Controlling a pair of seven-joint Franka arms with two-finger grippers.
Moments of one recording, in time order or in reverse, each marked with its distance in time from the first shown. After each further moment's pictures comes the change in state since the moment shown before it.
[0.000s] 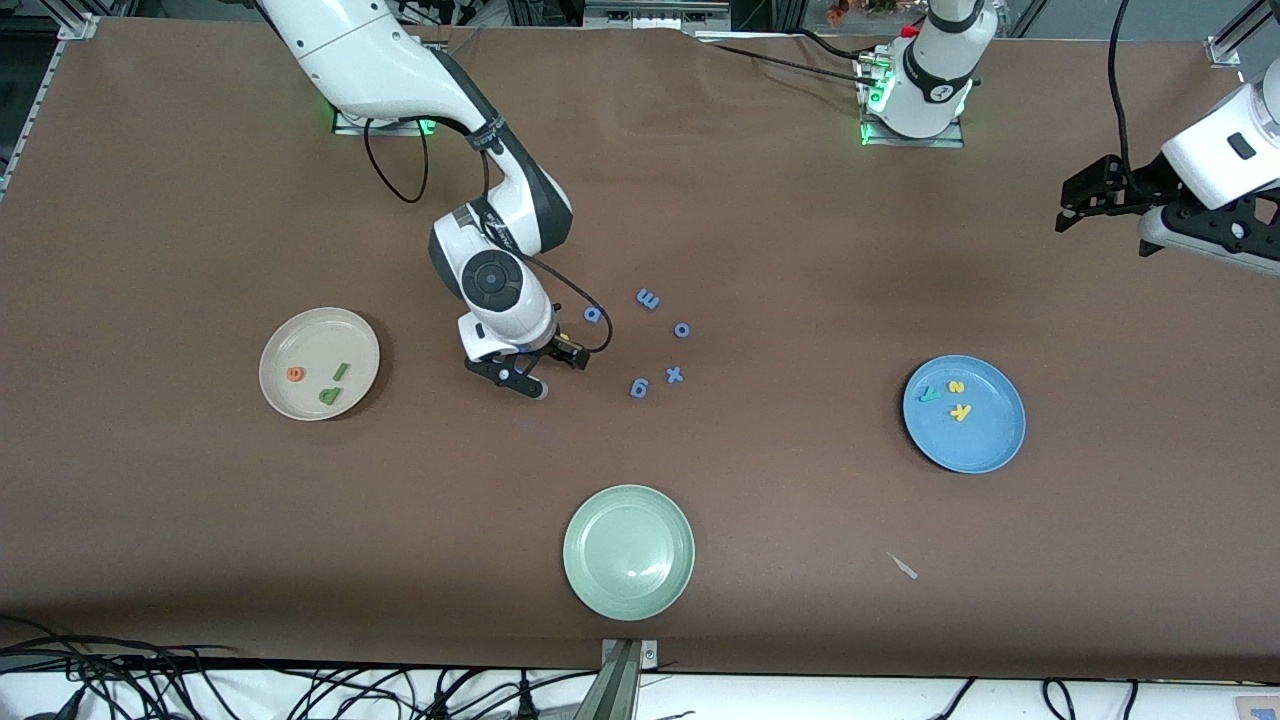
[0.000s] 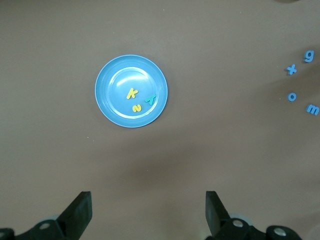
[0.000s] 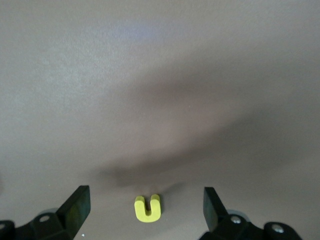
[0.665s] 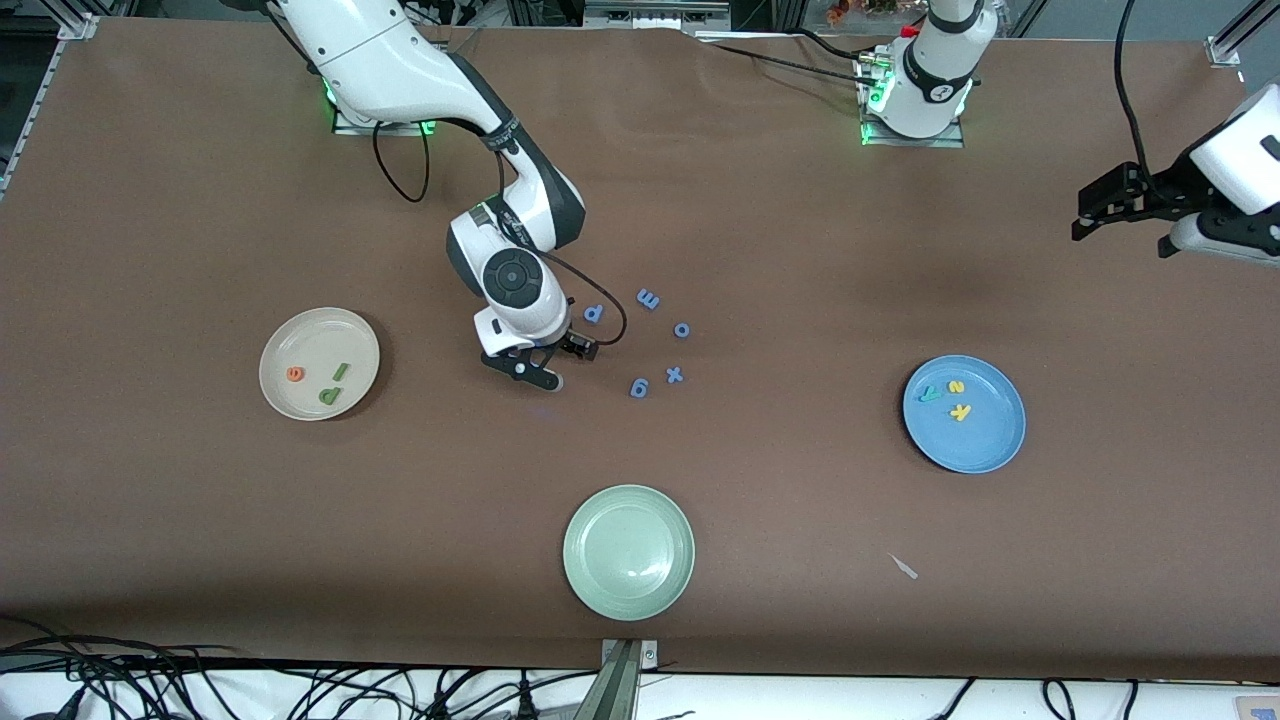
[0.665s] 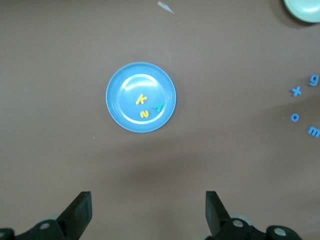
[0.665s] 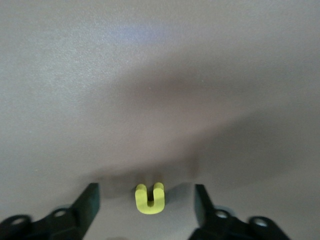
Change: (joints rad) left arm 0.016 0.025 0.005 0.061 0.001 -0.001 -0.070; right arm 0.029 0.025 0.000 0.000 0.000 0.000 0.001
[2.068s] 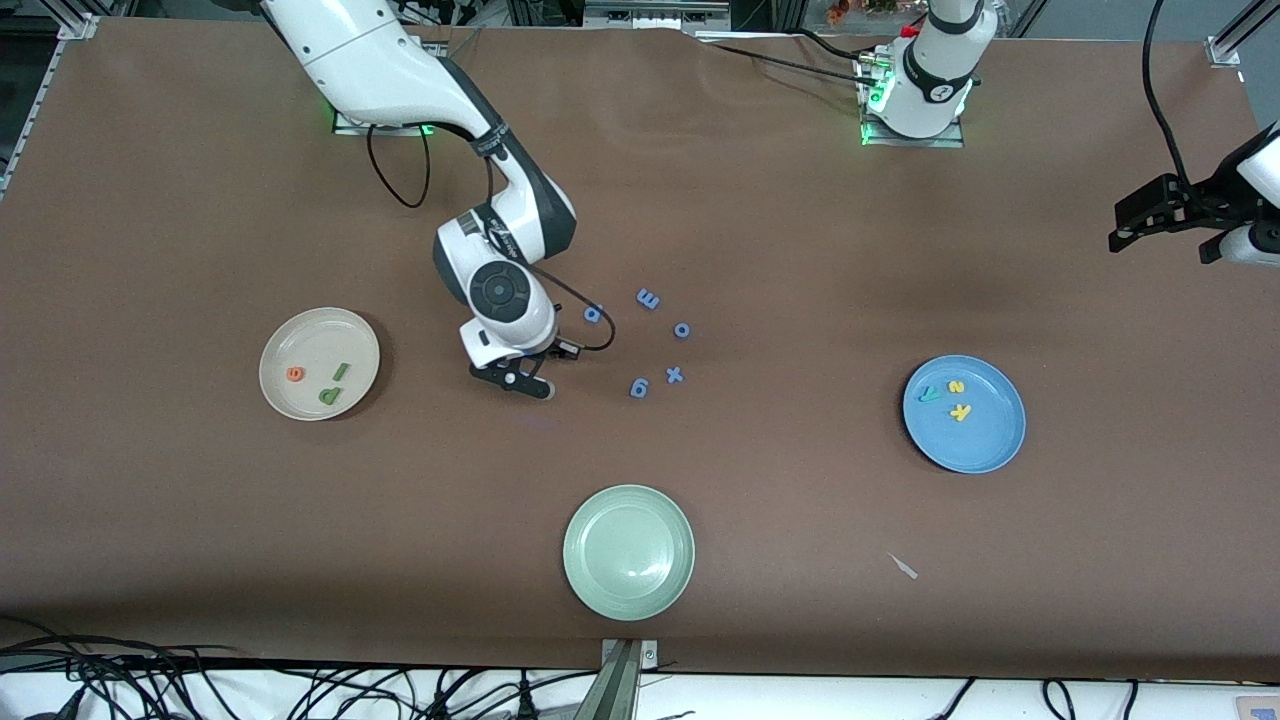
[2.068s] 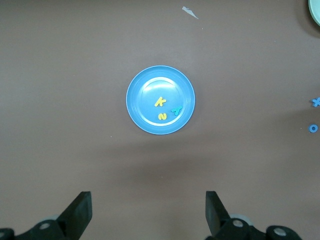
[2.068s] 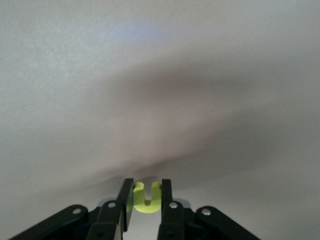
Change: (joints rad) left arm 0.045 0.024 -0.004 0.031 0.036 -0.006 -0.011; right arm -0.042 -0.018 -0.021 0.058 0.000 -0.143 -0.158
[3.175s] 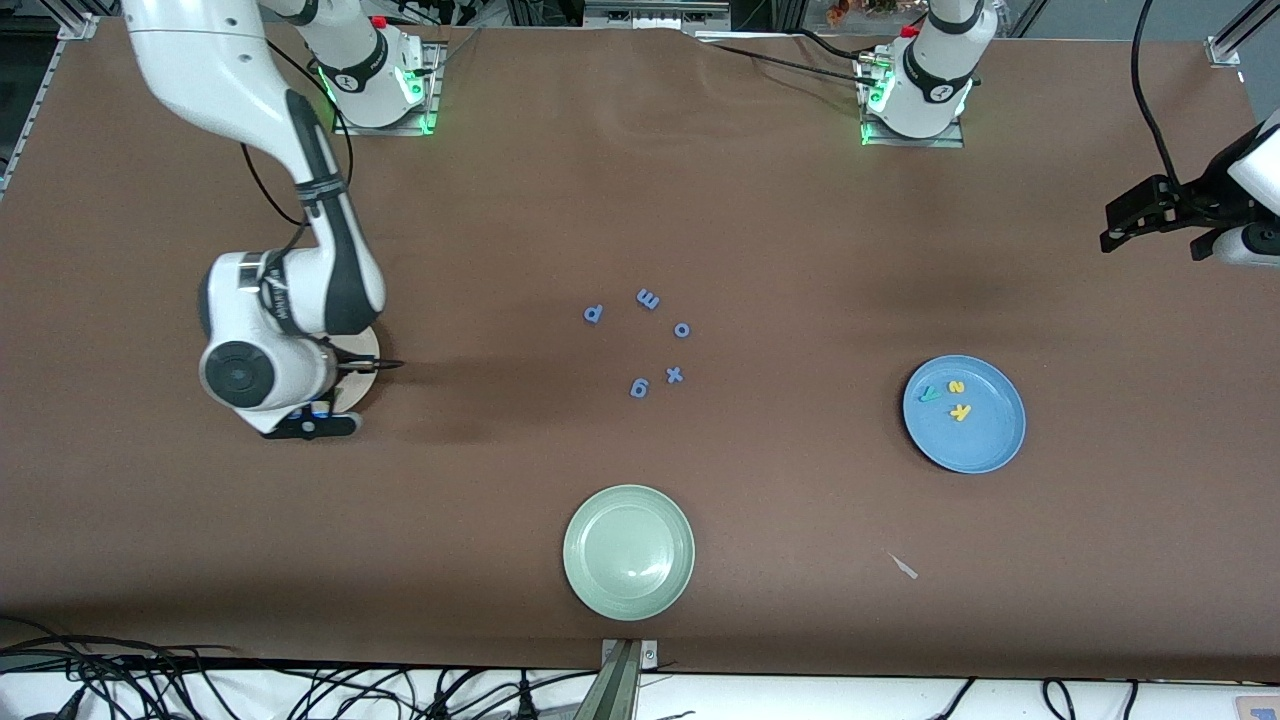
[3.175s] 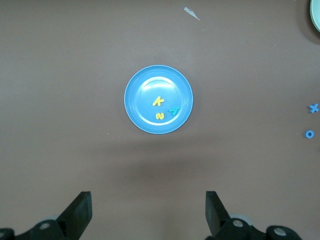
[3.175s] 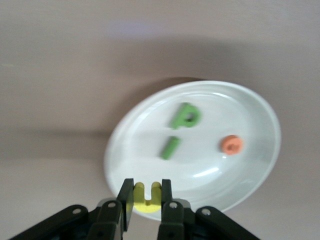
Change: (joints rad) left arm -0.003 0.000 -0.013 0.004 0.000 -0.007 -0.059; right arm -0.140 -0.067 -0.360 -0.004 0.000 -0.292 -0.802
